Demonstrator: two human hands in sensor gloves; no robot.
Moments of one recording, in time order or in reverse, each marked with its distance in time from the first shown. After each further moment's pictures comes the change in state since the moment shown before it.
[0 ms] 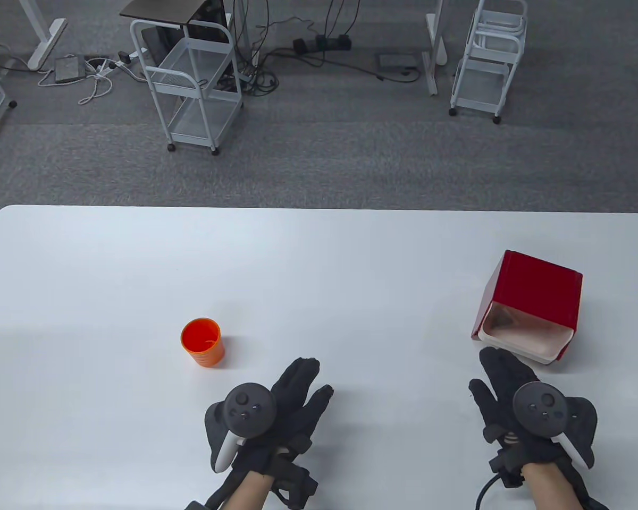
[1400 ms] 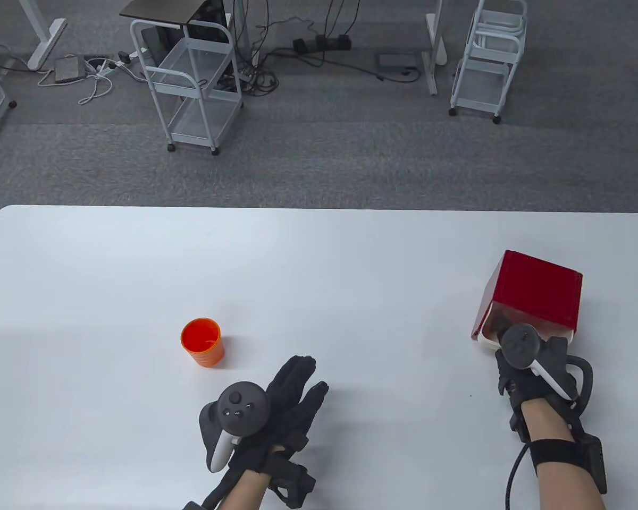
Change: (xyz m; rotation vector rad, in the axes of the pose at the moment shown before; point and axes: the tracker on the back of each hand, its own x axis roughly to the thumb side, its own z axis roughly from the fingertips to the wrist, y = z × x) left_hand -0.001 0.007 0.000 0.020 0.001 0.028; right_hand -0.045 0.038 -0.074 0.201 0.226 0.282
